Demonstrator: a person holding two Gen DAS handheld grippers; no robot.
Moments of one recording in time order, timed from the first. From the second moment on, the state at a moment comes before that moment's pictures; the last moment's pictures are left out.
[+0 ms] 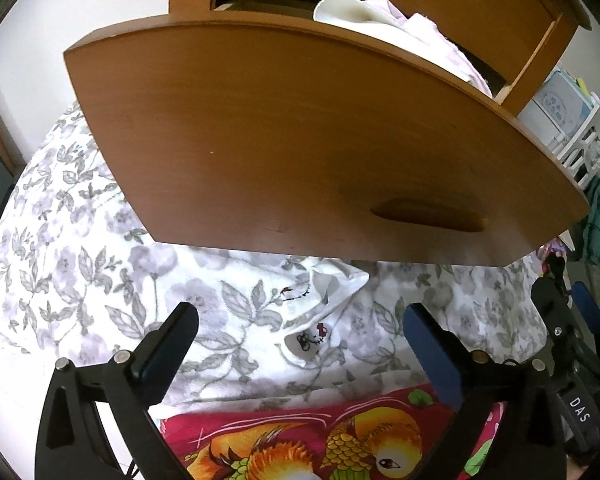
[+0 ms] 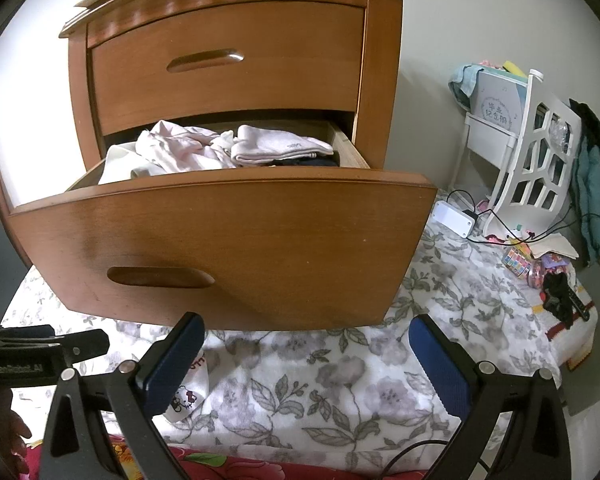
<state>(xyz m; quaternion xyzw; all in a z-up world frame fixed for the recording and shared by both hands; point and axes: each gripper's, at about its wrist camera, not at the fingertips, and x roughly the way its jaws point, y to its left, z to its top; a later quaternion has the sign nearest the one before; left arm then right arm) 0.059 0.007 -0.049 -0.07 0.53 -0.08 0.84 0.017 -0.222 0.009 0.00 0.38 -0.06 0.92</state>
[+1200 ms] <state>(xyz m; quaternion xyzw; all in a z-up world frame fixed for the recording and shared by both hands) 0.085 0.010 0.117 -0.04 0.38 -0.11 0.92 0.017 -0.226 0.008 0.01 0.38 -0.06 0.92</state>
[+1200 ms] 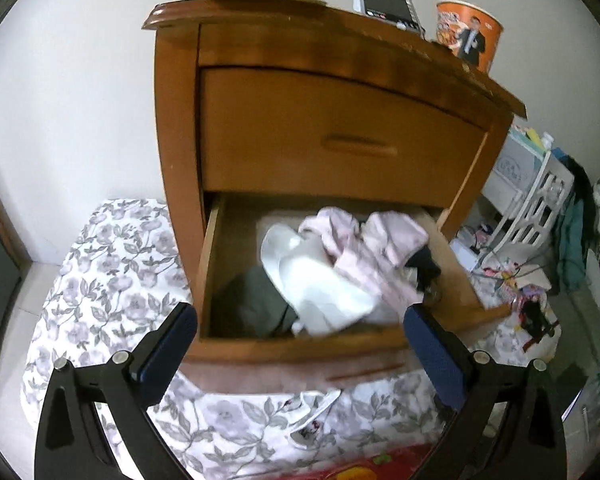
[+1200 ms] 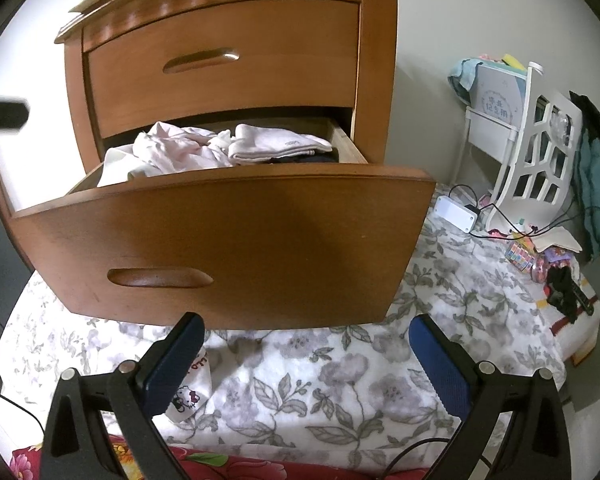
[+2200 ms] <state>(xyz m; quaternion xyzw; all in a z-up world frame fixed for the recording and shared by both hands) 0.194 -0.045 0.069 -0.16 0.52 -0.19 0.82 0.022 -0.235 0.002 0.04 0.39 -0.05 0.92</state>
